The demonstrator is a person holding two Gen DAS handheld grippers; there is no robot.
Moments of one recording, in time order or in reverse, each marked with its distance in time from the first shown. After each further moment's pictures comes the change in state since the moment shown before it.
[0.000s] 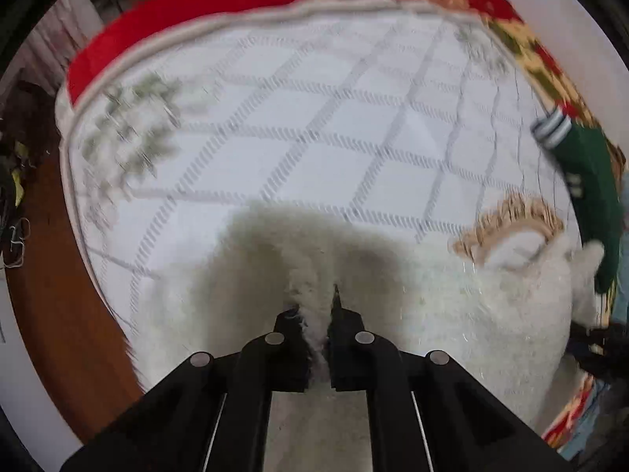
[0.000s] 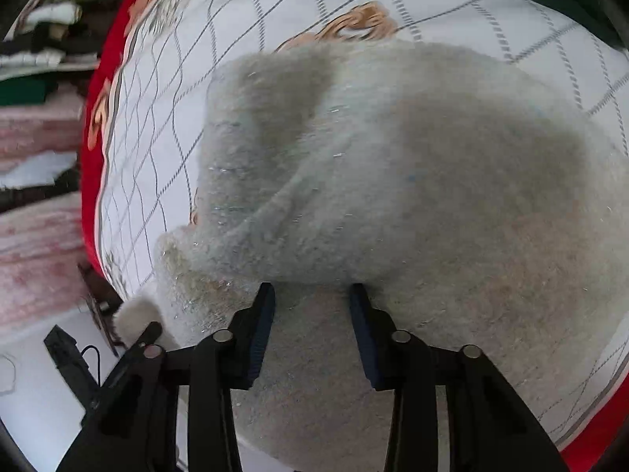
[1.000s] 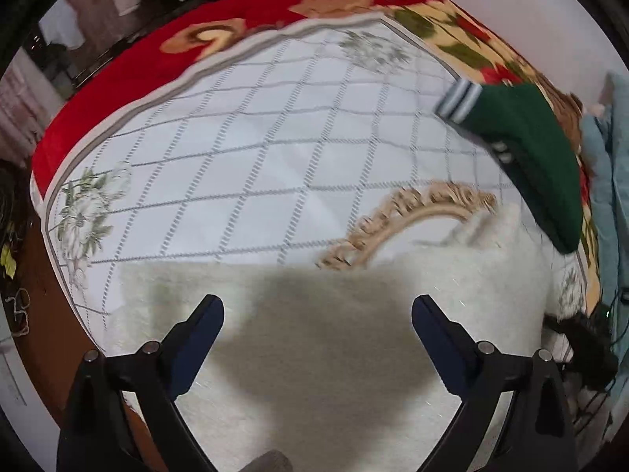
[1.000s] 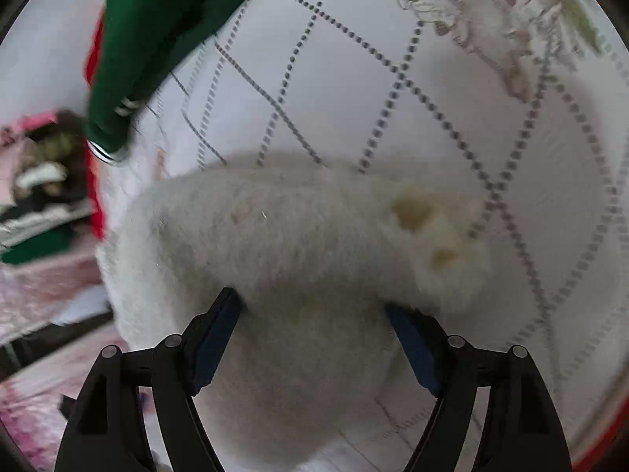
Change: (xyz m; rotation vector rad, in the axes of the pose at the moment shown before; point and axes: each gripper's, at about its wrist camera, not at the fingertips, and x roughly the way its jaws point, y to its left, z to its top) left arm -0.044 -0.108 -0.006 0.232 -0.036 -0.057; right arm -0.033 -0.214 -0.012 0.421 -0.169 0.341
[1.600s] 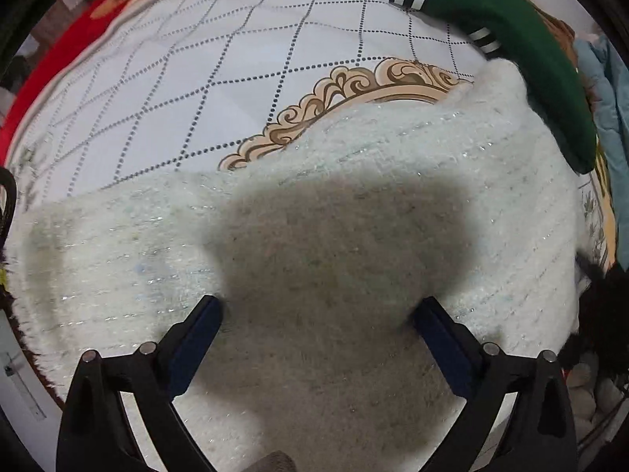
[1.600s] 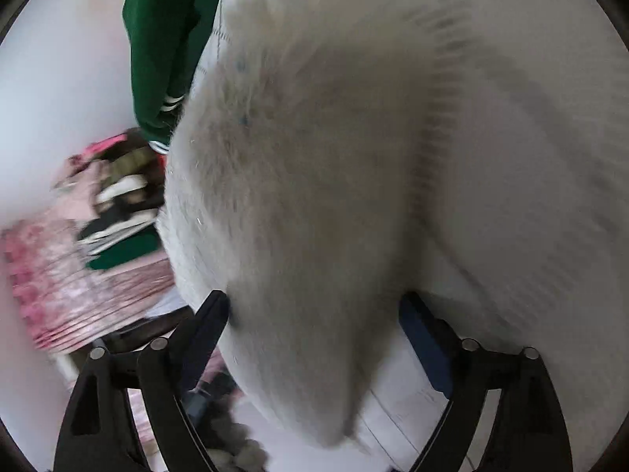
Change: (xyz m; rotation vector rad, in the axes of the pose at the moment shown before) left arm 0.070 -0.055 -0.042 0.102 0.189 -0.009; right arm 0.022 -0.046 -0.027 0.061 0.069 0.379
